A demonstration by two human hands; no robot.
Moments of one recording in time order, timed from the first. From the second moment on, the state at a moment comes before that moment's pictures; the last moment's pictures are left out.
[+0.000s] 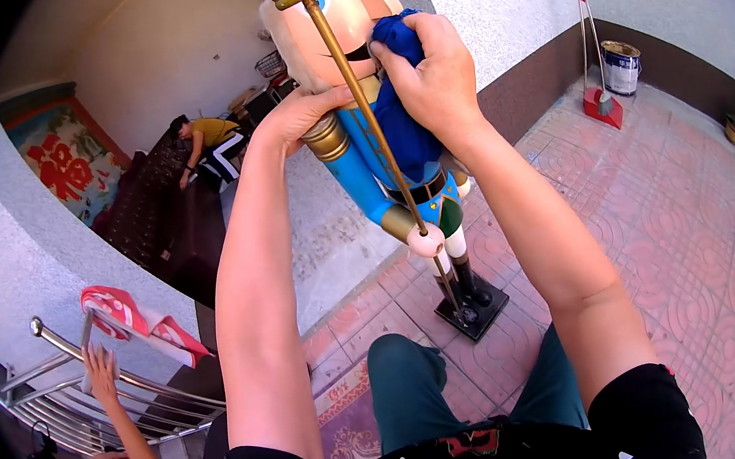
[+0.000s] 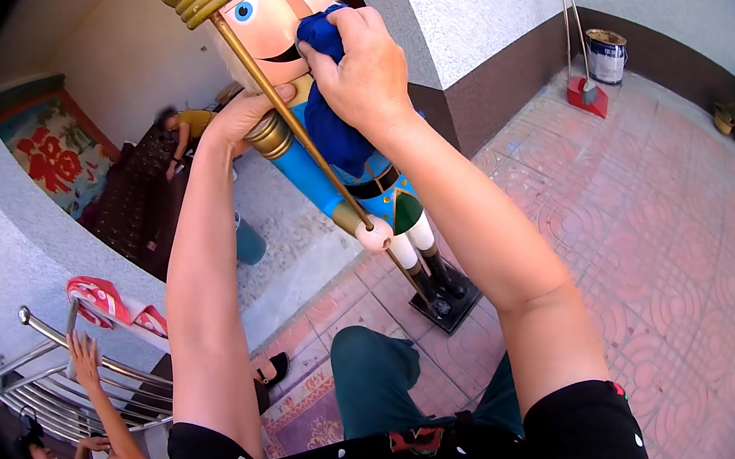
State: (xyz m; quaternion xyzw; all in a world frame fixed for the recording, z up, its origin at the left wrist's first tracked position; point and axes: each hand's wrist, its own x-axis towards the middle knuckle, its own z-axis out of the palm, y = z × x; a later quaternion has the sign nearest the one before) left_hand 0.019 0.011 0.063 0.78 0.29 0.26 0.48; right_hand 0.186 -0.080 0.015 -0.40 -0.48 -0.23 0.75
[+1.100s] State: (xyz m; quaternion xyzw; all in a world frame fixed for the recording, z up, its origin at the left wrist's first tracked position) left_hand 0.022 -0.001 0.065 0.80 0.35 0.22 0.43; right_hand 0.182 -0.132 0.098 -0.36 -0.51 -0.29 0.72
